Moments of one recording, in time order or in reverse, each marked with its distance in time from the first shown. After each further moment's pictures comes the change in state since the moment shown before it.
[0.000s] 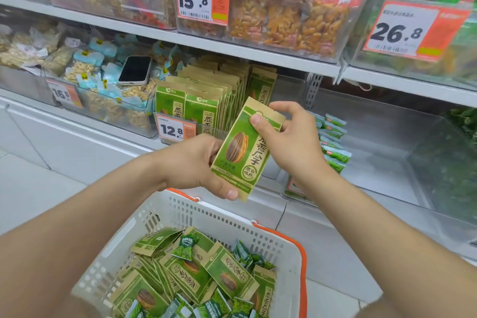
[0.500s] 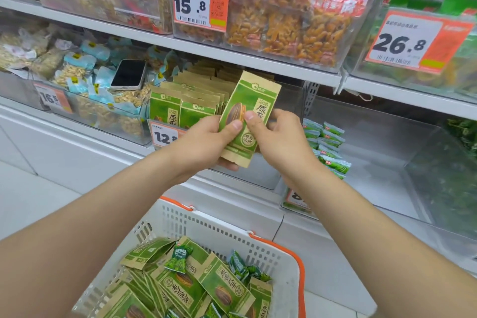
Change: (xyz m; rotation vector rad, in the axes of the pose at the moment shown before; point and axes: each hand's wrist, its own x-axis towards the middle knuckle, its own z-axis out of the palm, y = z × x) left_hand 0.044 0.018 -0.002 -0.301 0.395 0.030; right_hand 0.026 -0.007 0.019 -0.002 -0.071 0.087
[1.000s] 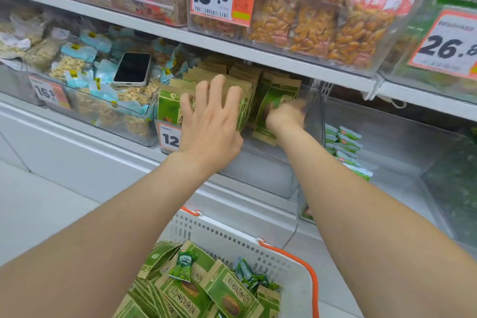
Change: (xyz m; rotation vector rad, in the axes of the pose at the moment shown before) left_hand 0.045 -0.027 -0.025 1.340 0.604 0.388; right_hand 0.117 0.014 0.044 -0.403 0.236 0.382
